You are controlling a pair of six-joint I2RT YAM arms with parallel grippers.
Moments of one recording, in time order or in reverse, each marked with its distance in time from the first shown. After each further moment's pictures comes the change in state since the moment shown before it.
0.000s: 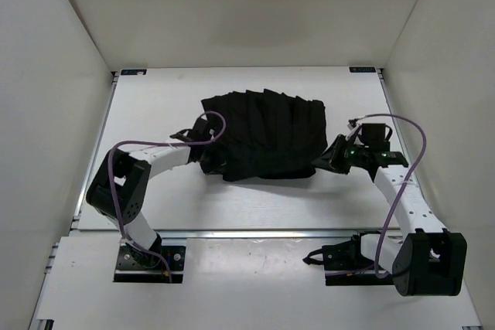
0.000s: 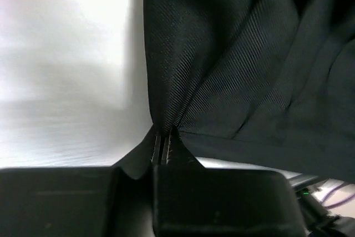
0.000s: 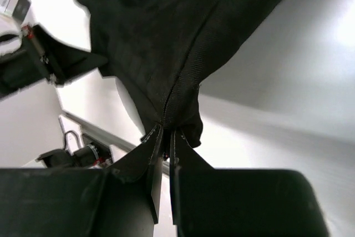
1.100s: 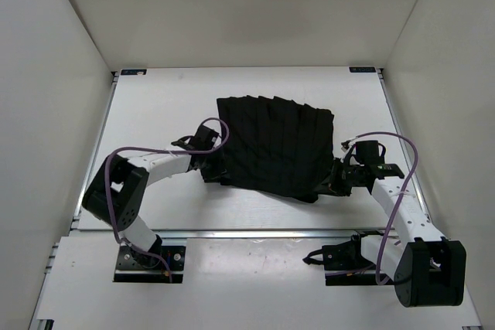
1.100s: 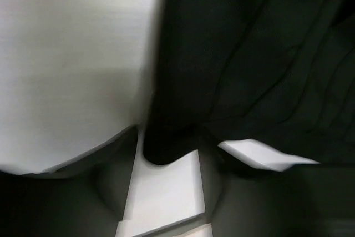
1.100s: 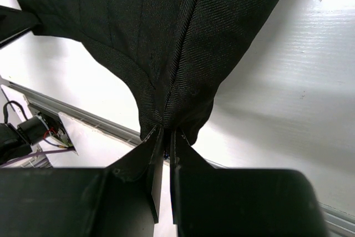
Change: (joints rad) left arm -0.039 -0.064 -0.066 -0.002 -0.050 0.058; right arm 0.026 -0.068 -0.120 -0.159 0.045 -0.156
